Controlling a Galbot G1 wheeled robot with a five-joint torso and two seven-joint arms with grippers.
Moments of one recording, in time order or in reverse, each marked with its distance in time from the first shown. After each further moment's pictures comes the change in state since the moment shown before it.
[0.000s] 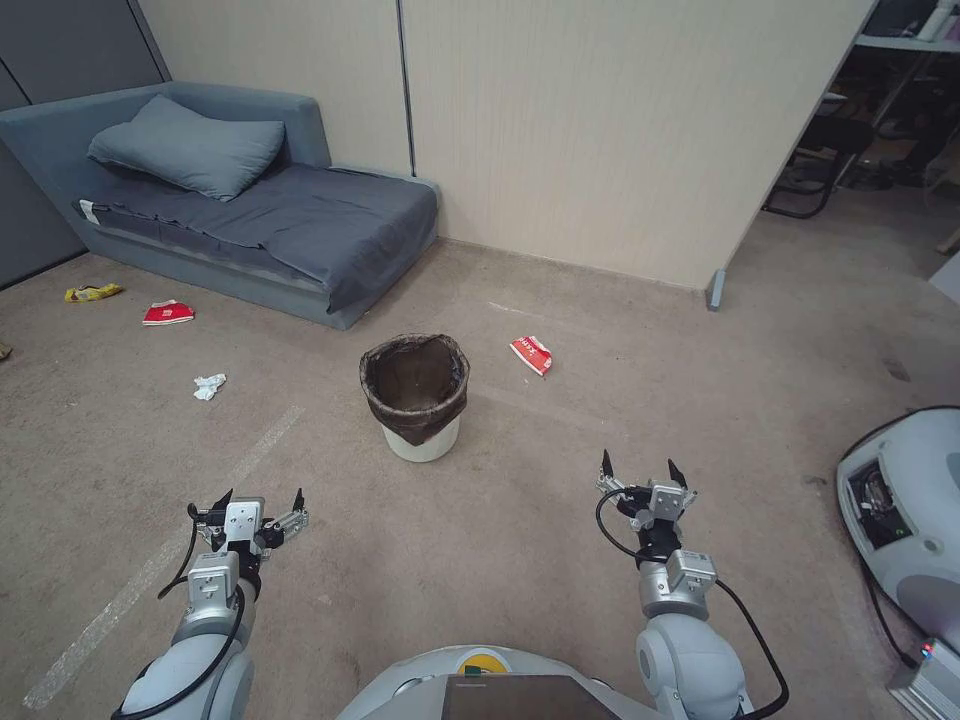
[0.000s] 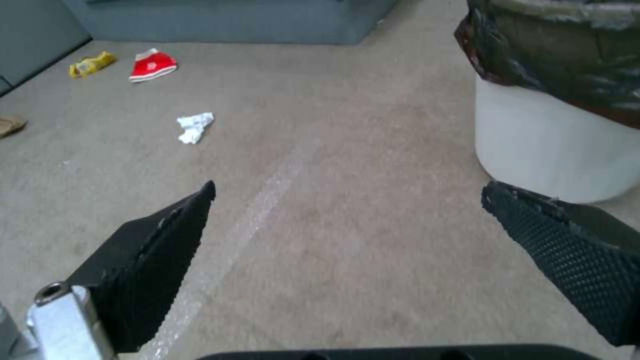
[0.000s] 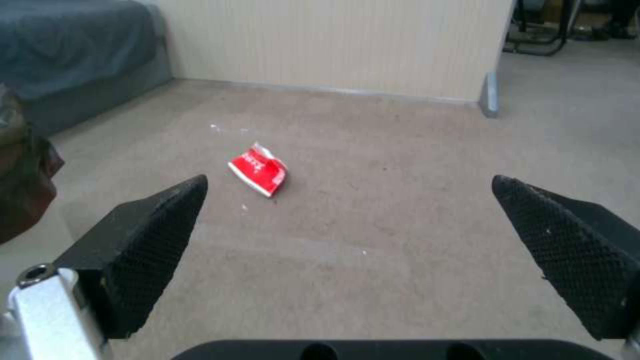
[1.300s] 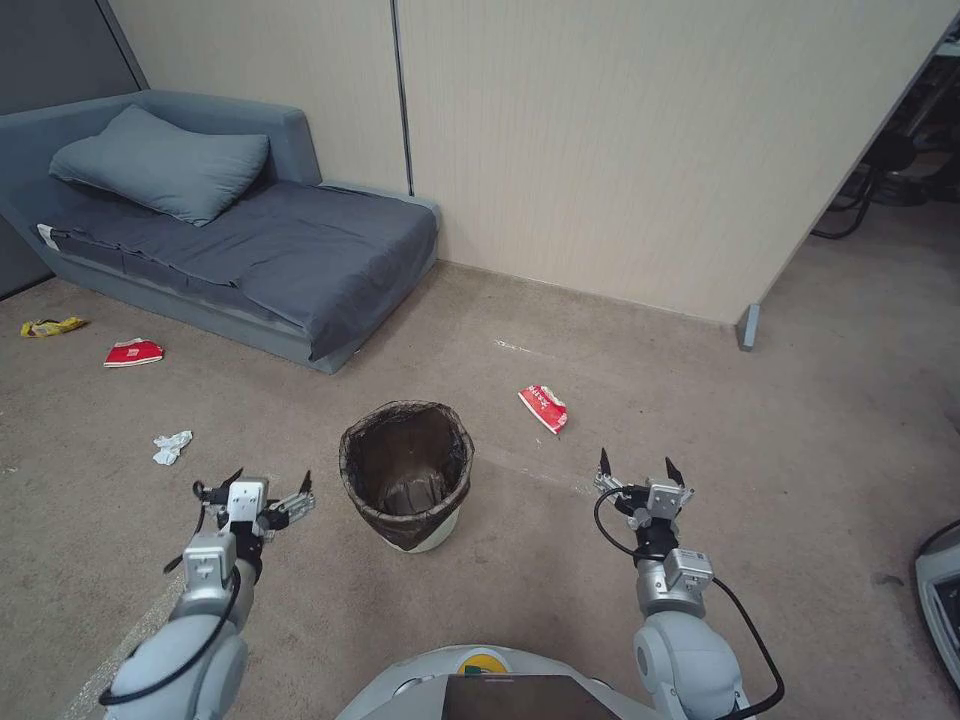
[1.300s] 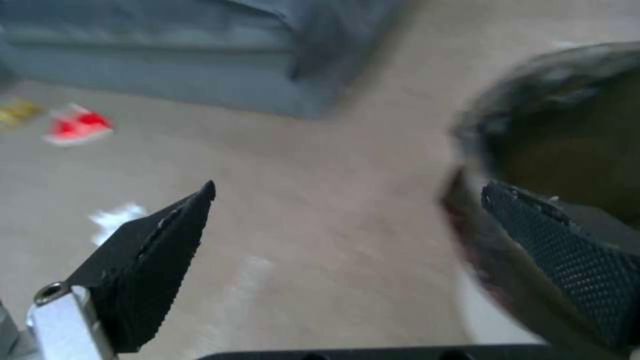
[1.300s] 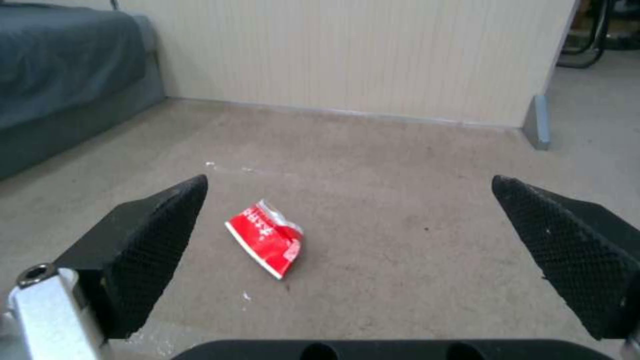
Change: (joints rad) left arm -0.027 0.047 -0.005 -0.039 -0.055 0.029 0.030; right arm 0.009 0.001 -0.003 -0.015 0.001 0.018 -0.006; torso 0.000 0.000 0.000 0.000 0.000
